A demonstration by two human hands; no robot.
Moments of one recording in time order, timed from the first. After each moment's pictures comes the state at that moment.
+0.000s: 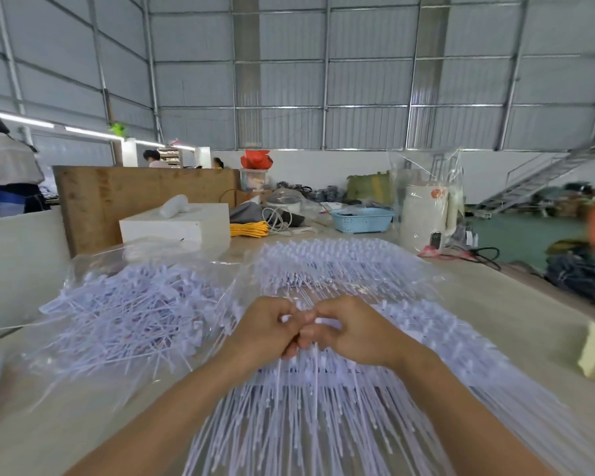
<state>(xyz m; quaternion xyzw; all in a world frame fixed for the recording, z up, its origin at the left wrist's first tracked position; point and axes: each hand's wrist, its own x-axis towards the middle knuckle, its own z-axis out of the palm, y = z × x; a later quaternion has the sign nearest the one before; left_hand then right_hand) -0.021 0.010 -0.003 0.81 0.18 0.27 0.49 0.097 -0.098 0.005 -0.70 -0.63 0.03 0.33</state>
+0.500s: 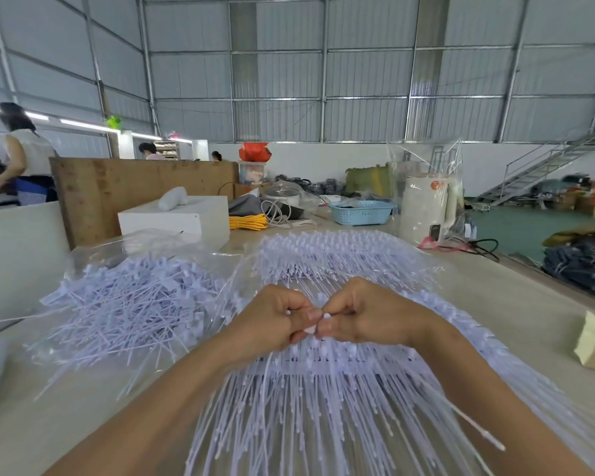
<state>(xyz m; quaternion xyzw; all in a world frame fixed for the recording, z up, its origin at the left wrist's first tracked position) -0.029 0.011 0.002 0.84 0.06 0.20 0.50 0.100 -0.120 0.025 -0.65 -0.64 0.21 0.34</state>
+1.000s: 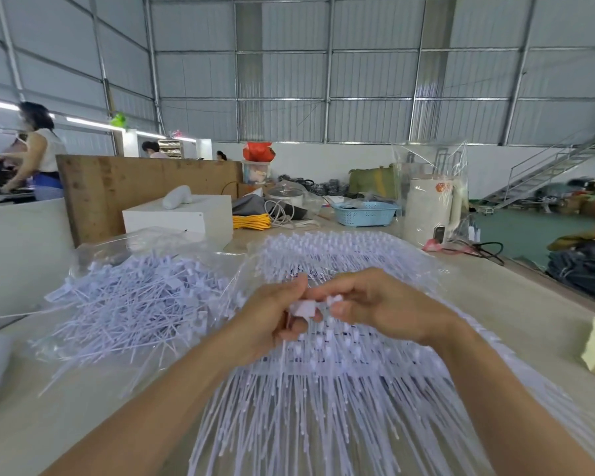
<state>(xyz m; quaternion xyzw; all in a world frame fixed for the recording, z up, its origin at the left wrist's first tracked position) -0.021 0.015 0.003 0.67 0.07 0.20 0.71 0.093 -0.127 0.038 -0.64 -0.65 0.16 0.39</state>
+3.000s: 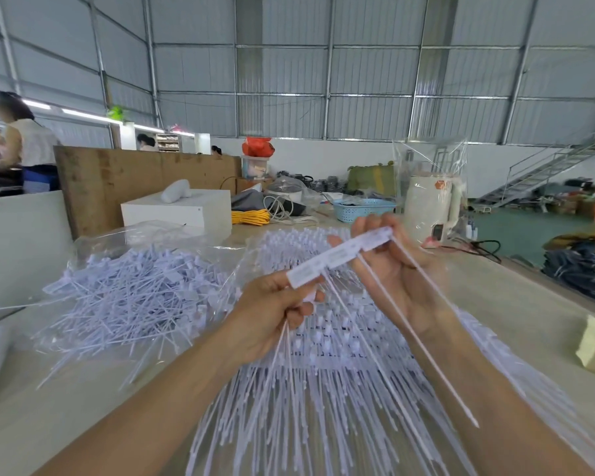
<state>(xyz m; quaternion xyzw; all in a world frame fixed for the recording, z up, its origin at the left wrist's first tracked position) -0.021 0.009 0.004 0.59 0.11 0.26 0.76 0.109 -0.088 0.047 0.00 -0.46 0.51 0.72</state>
